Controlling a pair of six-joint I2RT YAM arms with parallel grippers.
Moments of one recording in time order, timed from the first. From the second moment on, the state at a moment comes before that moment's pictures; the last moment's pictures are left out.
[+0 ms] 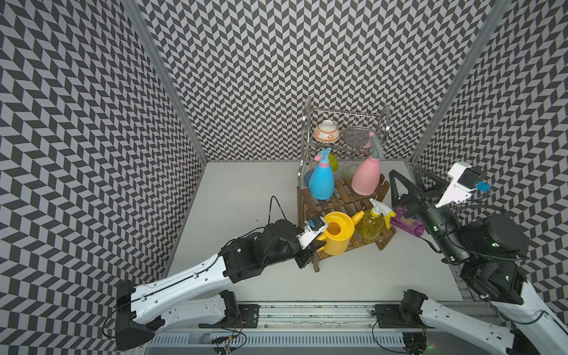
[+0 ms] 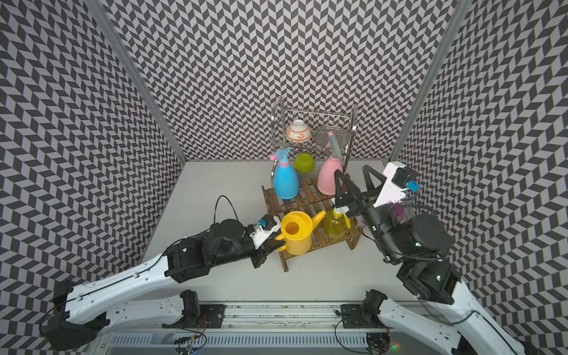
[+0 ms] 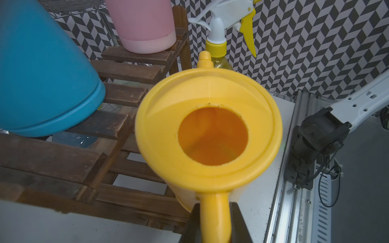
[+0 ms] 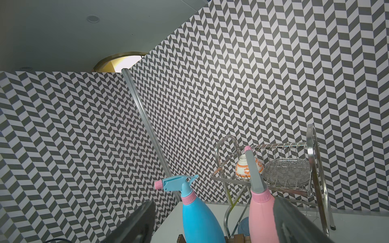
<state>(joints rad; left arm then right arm) -1.13 1.00 0.98 -0.42 -0.04 -0.03 0.85 0.72 1.20 -0.21 0.44 0.23</state>
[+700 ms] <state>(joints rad) -1.13 1.06 0.94 -0.36 -0.07 -0.05 0.85 0.69 1.18 -0.21 0.44 0.25</state>
